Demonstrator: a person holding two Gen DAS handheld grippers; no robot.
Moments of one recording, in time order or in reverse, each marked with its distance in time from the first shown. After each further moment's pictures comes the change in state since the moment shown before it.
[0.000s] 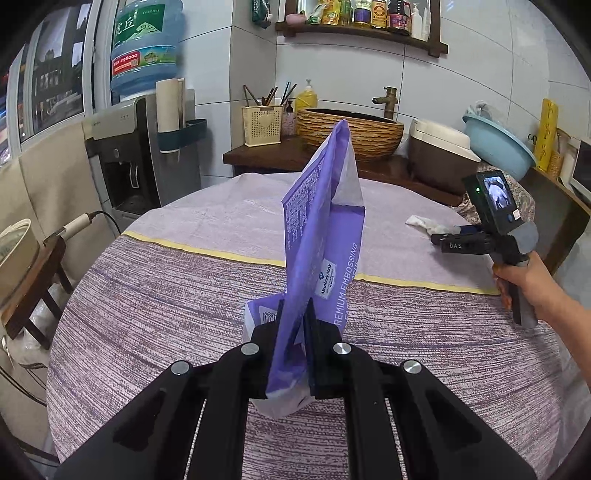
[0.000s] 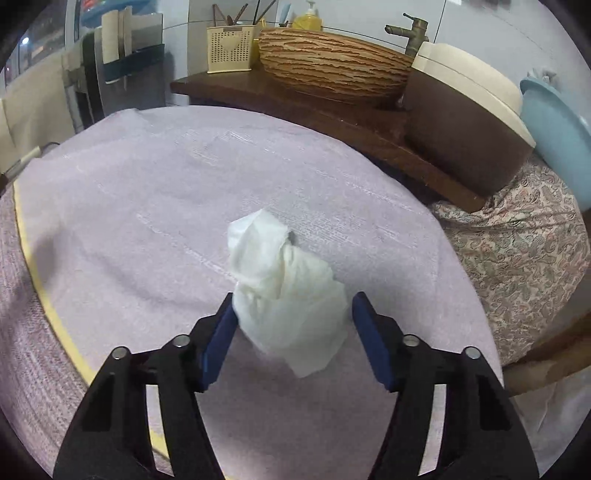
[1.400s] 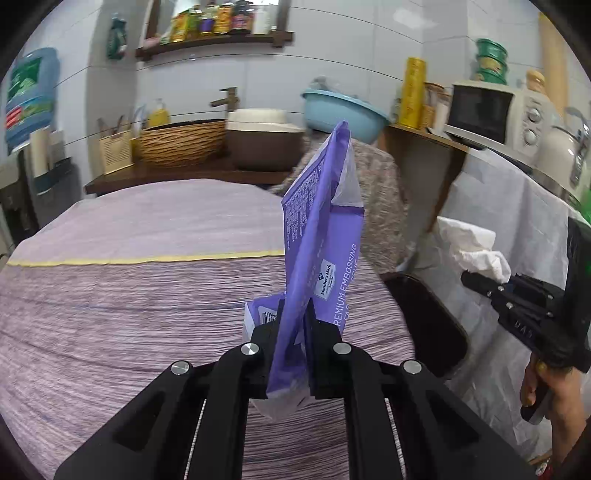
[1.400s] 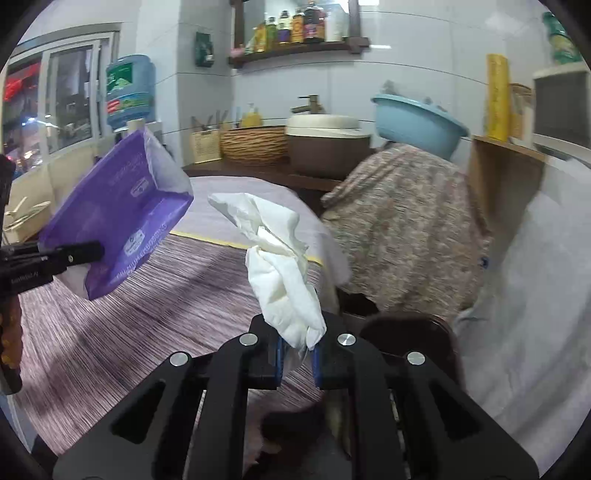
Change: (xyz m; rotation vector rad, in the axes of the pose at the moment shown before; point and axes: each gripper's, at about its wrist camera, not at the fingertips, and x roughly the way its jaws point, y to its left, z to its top) left arm -0.054 -0.263 -0.072 0.214 -0.039 -0.359; right arm -0.273 -0.135 -0.314 0.213 -0.366 -0.001
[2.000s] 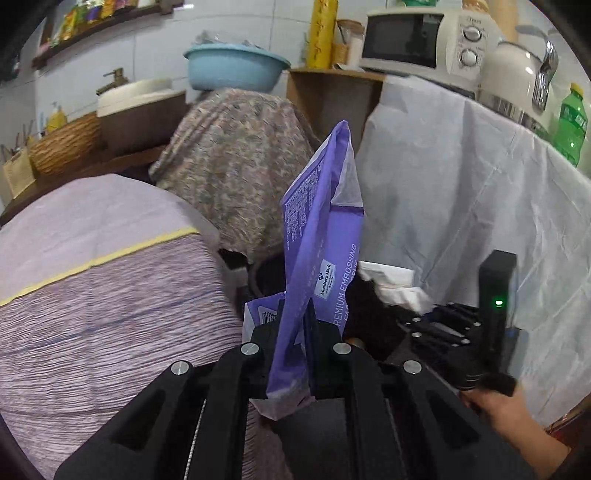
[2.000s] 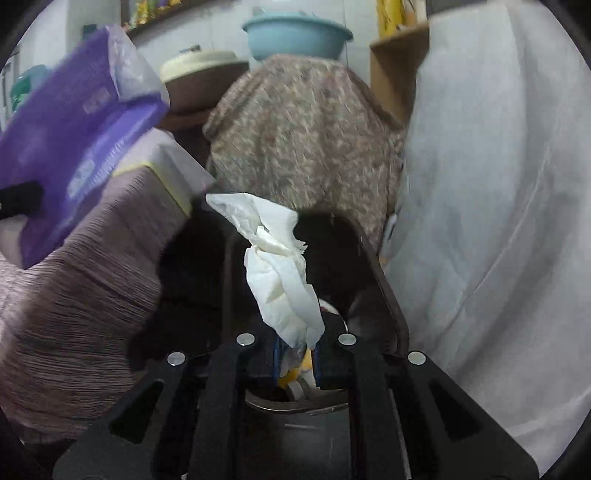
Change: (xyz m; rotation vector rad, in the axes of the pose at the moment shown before) left arm 0.098 -0.135 0.006 0.171 0.179 -0.218; right arm 0.044 -0.139 -0.113 0.274 0.214 -0.201
